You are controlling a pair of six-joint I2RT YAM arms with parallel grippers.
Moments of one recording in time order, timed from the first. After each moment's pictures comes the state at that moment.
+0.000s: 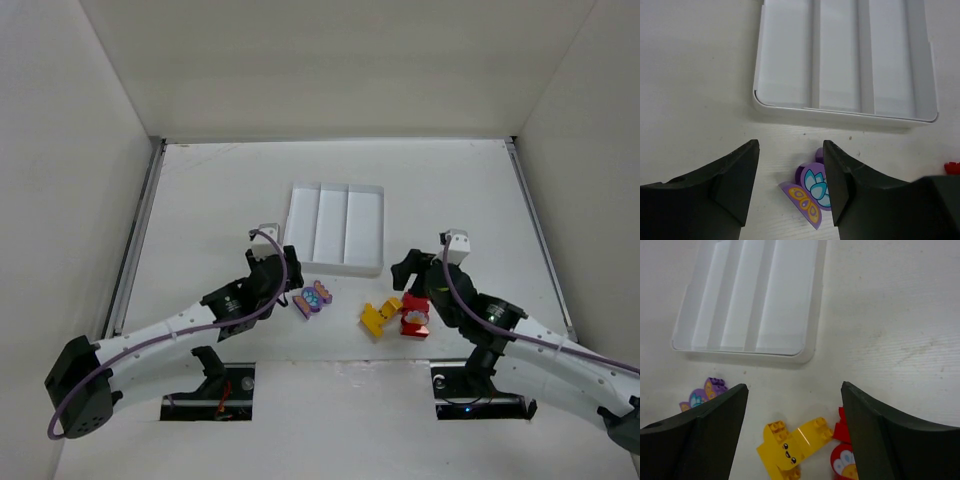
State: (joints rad) left arm -0.92 0.94 0.53 -0.17 -0.64 -0.66; right arm 0.90 0.71 0.52 -0.31 0.61 0.72
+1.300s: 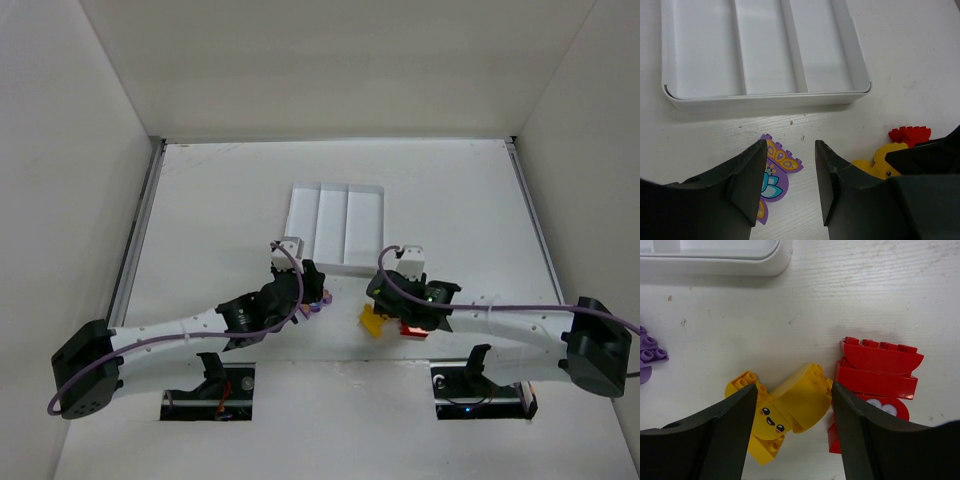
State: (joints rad) left arm -1.09 1.01 0.45 0.11 -0.60 -0.65; right arm 1.06 1.19 0.68 -0.58 0.59 0.99
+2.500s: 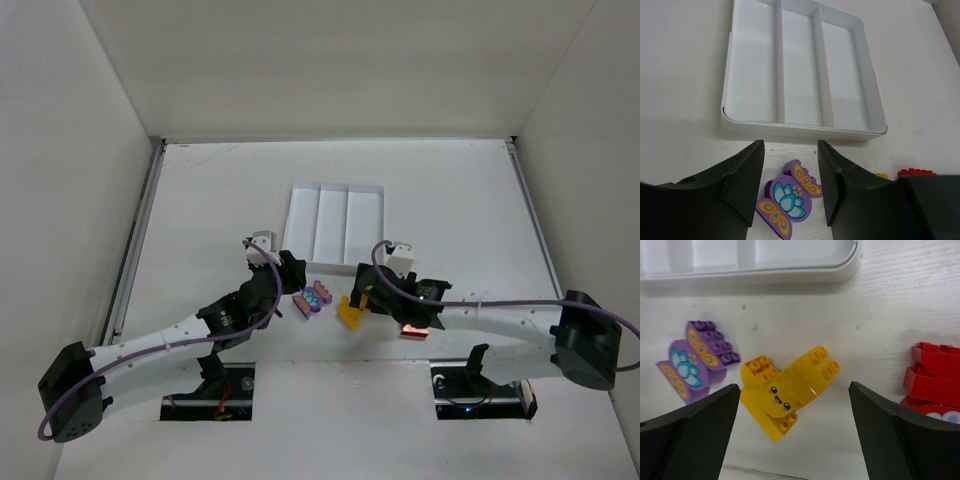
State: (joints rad) left arm -0.99 0.85 0.40 0.10 -0.67 -0.65; right arm 1.07 1.23 0.72 -0.43 0.53 1.08
